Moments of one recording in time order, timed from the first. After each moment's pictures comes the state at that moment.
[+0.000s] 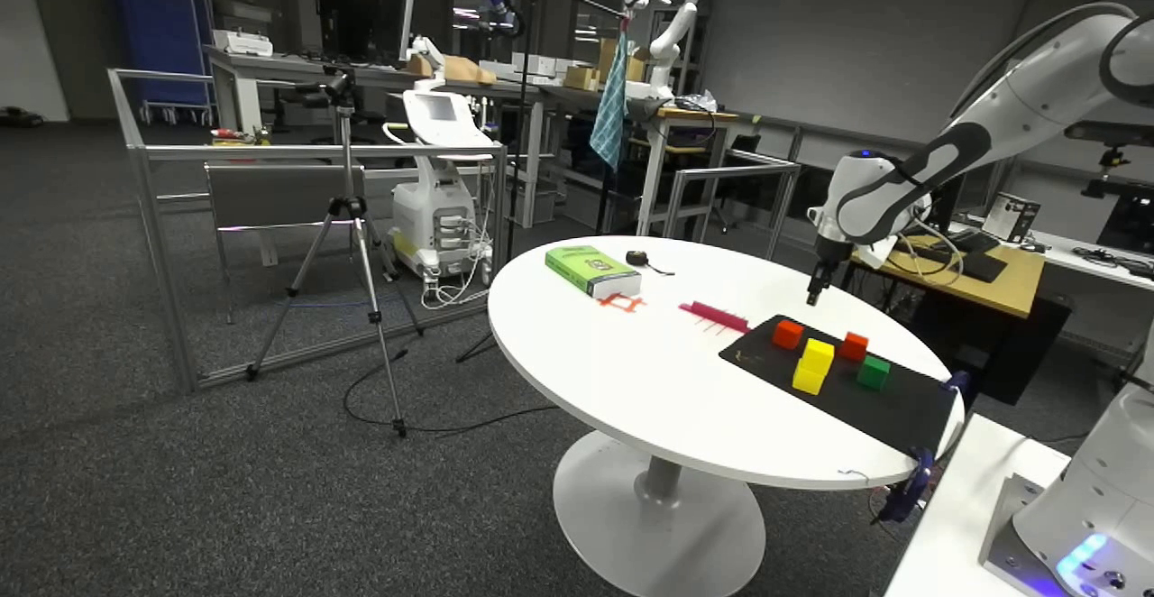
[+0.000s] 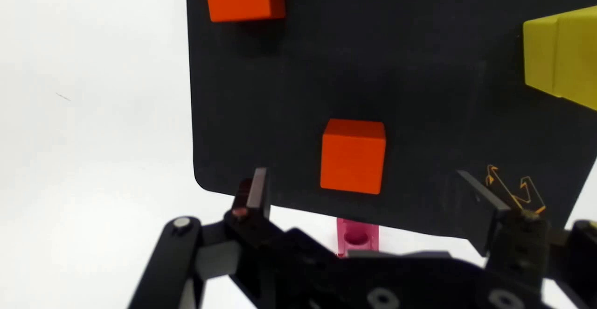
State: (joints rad) arm -0.23 0.23 -0.20 -2.28 -0.25 2.63 -0.36
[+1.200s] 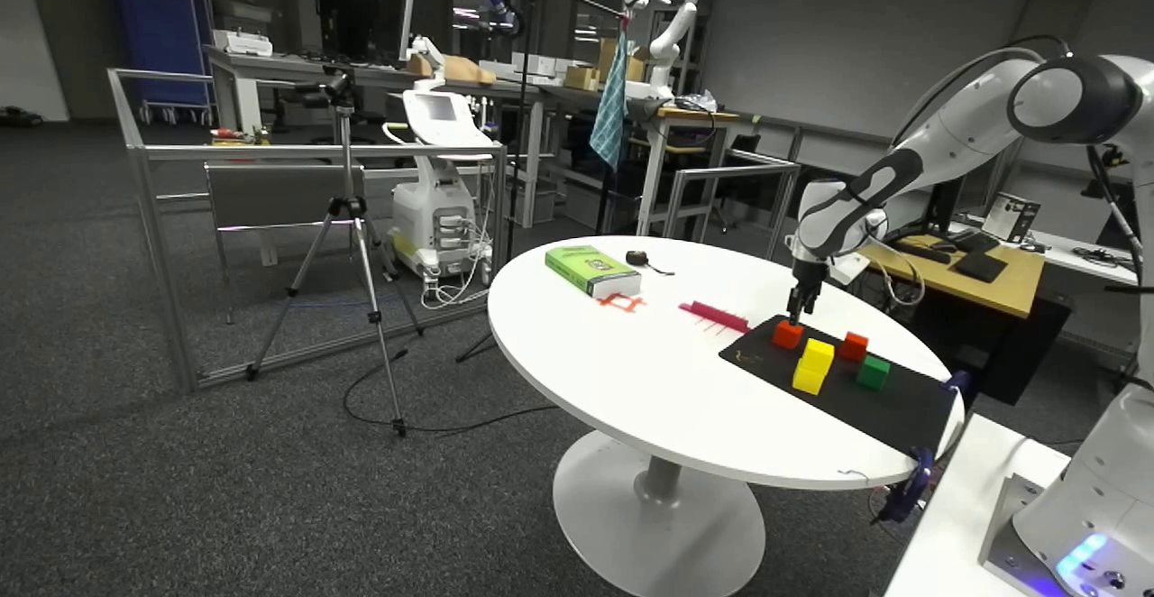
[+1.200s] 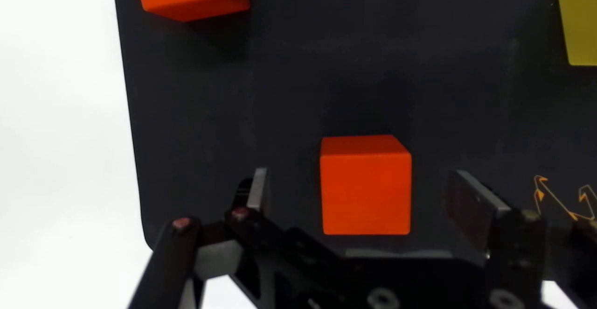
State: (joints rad) arm -0.29 0.50 -0.14 -2.03 -0.11 2.49 -0.39
